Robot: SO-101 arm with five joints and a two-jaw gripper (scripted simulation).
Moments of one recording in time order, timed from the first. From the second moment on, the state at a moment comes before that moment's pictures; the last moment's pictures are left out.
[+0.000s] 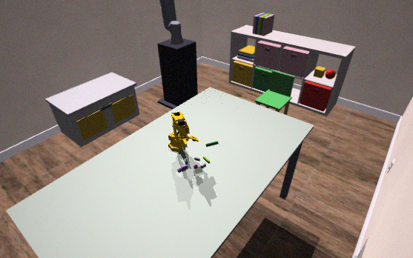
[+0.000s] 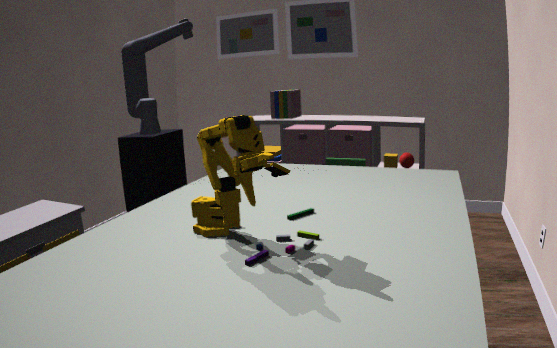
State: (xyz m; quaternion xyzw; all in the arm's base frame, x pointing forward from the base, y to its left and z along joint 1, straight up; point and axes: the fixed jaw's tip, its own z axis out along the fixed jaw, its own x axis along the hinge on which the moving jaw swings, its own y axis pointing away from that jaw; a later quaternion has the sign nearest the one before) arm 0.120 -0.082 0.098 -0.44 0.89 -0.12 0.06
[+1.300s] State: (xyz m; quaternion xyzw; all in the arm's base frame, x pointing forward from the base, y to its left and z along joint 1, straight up) arm 0.120 -0.082 0.098 -0.45 0.89 -0.12 0.06
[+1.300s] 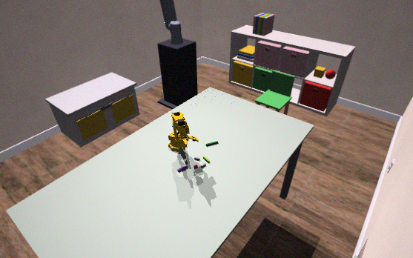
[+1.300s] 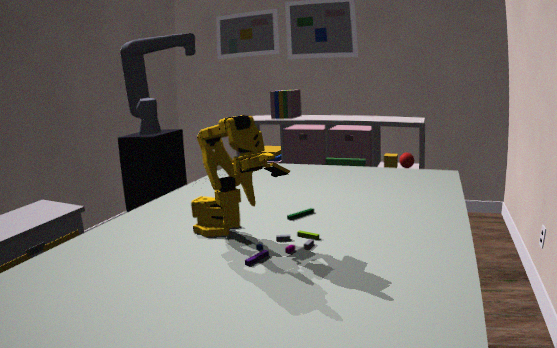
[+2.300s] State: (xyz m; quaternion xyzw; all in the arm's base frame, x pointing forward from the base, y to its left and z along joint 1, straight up) arm 0.120 -0.088 0.084 -0.70 0.71 -0.08 0.02
